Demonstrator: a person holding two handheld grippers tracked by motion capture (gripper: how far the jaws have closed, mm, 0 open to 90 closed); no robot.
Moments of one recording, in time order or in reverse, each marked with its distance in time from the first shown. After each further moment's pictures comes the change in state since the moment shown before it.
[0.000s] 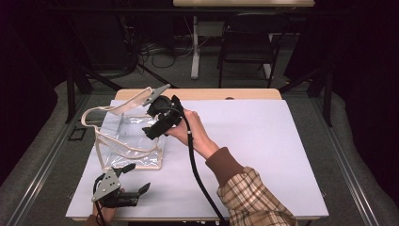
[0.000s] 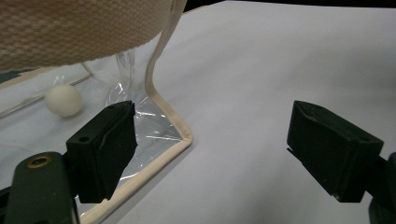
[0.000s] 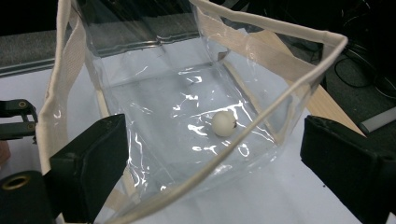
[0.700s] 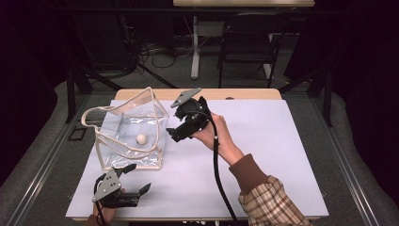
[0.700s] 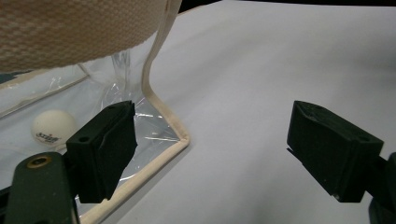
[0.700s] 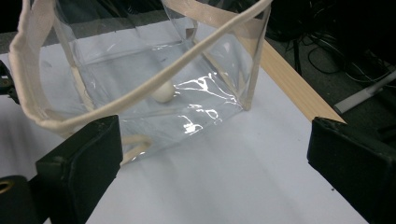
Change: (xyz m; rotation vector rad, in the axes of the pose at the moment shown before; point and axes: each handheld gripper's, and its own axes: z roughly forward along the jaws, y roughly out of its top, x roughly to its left) left arm -0.001 0.001 0.002 -0.001 -0.012 0.010; right arm -0.019 -0.046 -0.045 -0.006 -0.088 0.037
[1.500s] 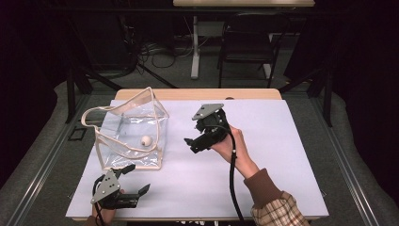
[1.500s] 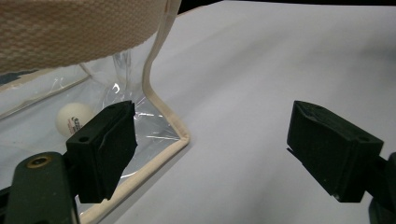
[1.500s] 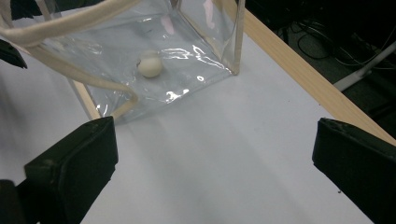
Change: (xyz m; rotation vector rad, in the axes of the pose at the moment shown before) left arm -0.001 -0.001 -0.003 0.004 0.009 0.008; right arm -0.008 -0.058 -0.013 -0.002 -0.036 0.036
